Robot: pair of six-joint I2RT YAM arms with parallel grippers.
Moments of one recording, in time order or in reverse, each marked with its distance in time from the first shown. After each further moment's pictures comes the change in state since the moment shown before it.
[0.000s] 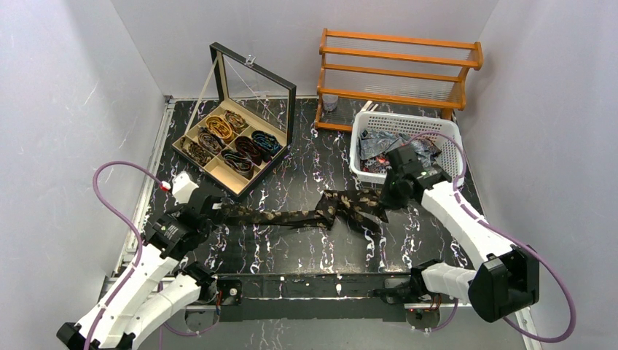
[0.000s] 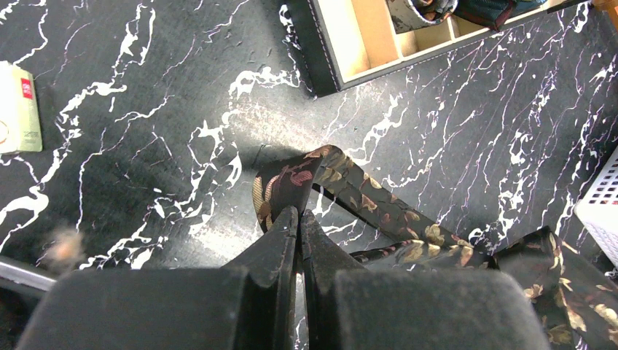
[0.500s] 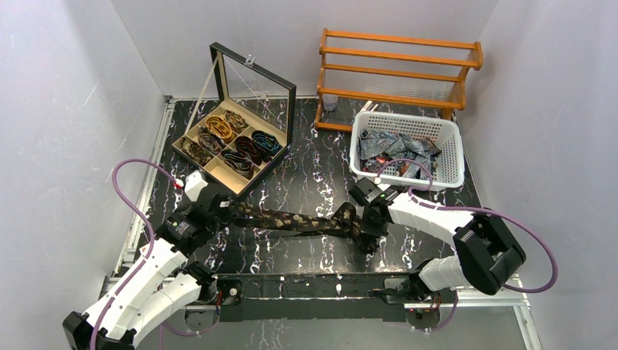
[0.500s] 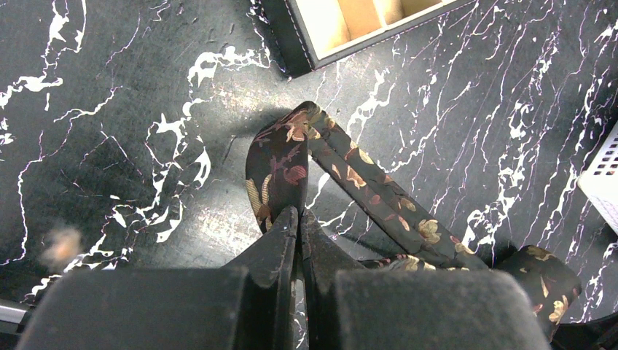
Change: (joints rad) left arm 0.000 0.035 -0.076 0.131 0.082 0.036; right arm 0.257 0.192 -0.182 0.121 0.128 0.200
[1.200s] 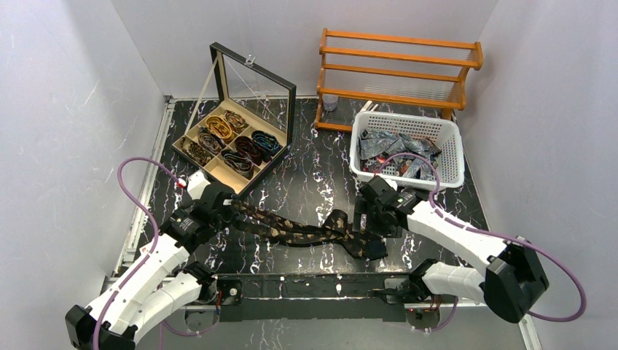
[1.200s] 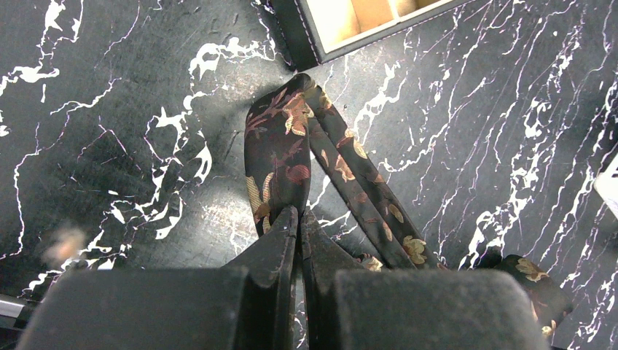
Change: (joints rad) left arm 0.000 0.035 0.000 0.004 0.007 -0.016; right arm 0.007 -0.194 0.011 -0.074 -0.087 -0.147
